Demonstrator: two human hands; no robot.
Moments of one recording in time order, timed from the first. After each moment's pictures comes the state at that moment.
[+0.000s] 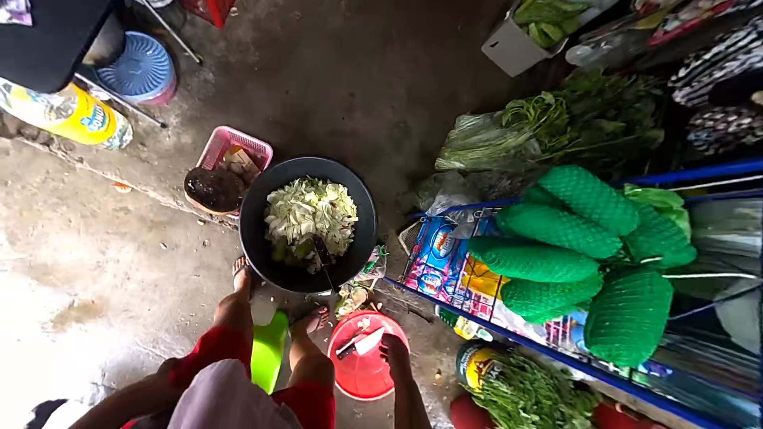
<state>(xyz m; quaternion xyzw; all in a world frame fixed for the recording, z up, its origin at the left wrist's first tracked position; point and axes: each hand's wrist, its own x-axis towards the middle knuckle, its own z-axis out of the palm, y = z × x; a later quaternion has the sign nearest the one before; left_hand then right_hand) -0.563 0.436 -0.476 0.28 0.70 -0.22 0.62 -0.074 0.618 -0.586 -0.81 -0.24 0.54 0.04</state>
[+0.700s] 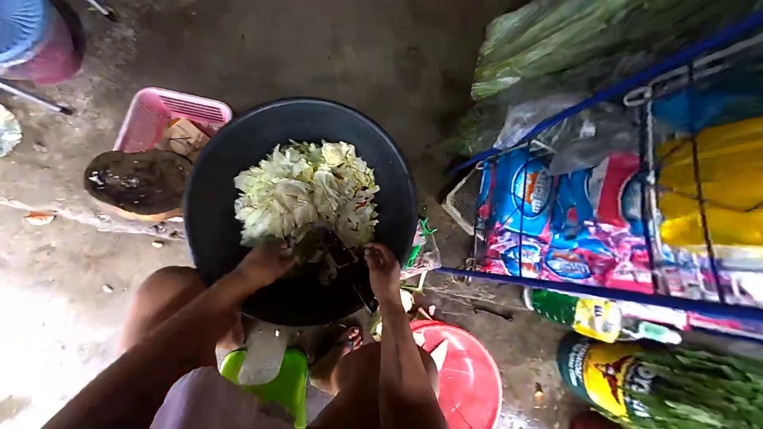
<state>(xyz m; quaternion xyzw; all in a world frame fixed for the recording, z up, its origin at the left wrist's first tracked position) -0.484 0.700 -0.763 0.51 0.71 -0.03 0.48 -0.212 0.721 -0.830 -0.63 -0.53 0.48 0.31</state>
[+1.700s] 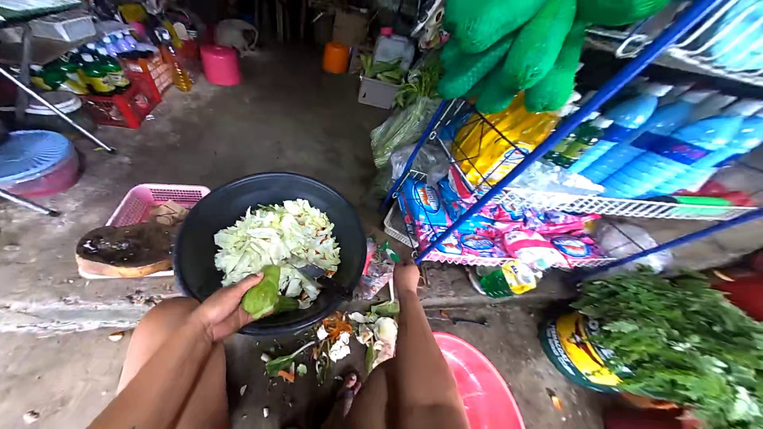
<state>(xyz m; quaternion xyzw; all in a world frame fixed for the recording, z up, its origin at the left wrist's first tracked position) -0.484 0.576 -0.723 0.24 0.52 0.38 0.72 -0.088 0.694 -0.829 -0.81 -0.41 0.26 0.32</state>
